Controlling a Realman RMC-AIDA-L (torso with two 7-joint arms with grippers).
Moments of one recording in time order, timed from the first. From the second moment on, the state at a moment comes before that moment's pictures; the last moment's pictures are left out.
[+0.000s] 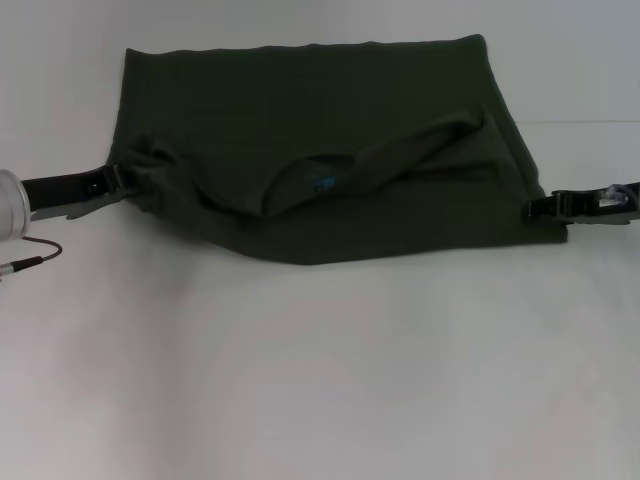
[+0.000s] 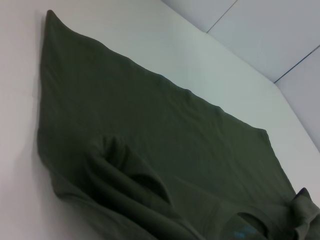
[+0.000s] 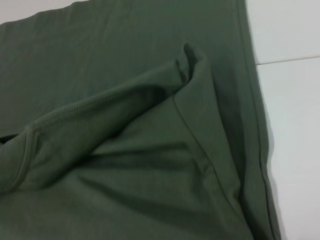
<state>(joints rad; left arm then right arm) -0.64 -2.01 0.68 0.62 2.09 1.04 -2.29 0.81 1.99 -0.72 -0.50 -2.56 -0.86 2.45</state>
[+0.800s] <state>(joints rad) -0.64 -2.01 0.68 0.62 2.09 1.03 -2.29 0.81 2.00 -0.75 -0.49 -2.56 -0.83 2.46</state>
